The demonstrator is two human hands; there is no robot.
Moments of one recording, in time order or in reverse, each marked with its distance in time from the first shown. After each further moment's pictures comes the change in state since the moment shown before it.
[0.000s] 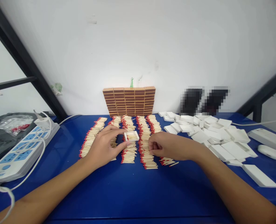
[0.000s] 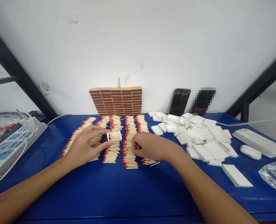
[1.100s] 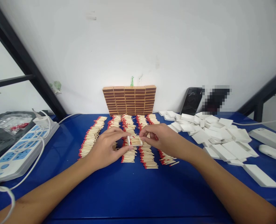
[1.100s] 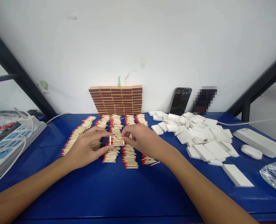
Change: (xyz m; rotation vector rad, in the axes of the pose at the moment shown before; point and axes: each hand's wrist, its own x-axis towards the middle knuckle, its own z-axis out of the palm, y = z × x) left_hand -0.002 0.004 0.001 -0.055 -0.082 0.063; right_hand 0.015 -0.014 0.006 0.038 0.359 -0.208
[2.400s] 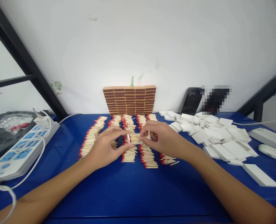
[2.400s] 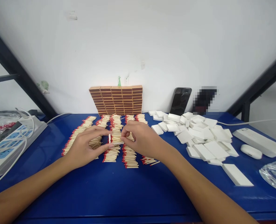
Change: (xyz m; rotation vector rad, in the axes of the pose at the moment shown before) left_hand 0.001 0.002 -0.001 -0.029 0.060 -0.049; right_hand -0.001 0.000 0.003 -0.063 0.130 -0.137
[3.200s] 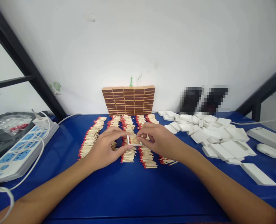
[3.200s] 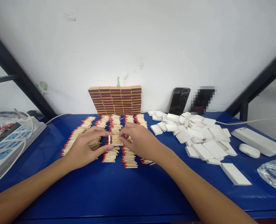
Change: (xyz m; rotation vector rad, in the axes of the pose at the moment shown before) left_hand -0.001 -0.001 0.001 -0.012 -0.034 0.031; right_hand 0.001 0.001 0.009 -0.035 -0.012 -0.007
